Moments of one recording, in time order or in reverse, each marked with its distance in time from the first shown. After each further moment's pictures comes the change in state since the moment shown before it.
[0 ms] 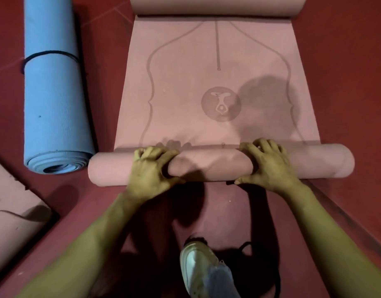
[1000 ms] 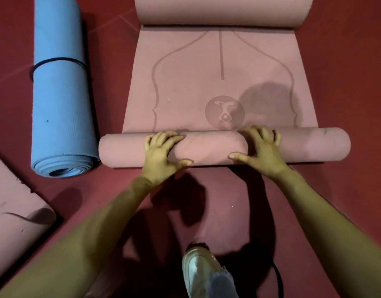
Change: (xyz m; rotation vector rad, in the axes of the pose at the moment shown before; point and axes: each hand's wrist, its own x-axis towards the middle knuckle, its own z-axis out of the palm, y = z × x) left_hand 0.041 -0.001 0.015 -0.234 0.147 -0.076; right_hand 0.046 0.003 0.011 0.228 0.164 0.046
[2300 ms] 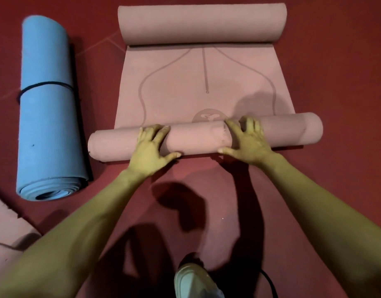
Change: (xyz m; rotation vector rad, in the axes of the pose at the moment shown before) left_hand 0.056 -0.005 -0.004 0.106 -0.156 -0.042; right_hand 0.049 0.002 -0.025 -0.222 -0.129 0.046
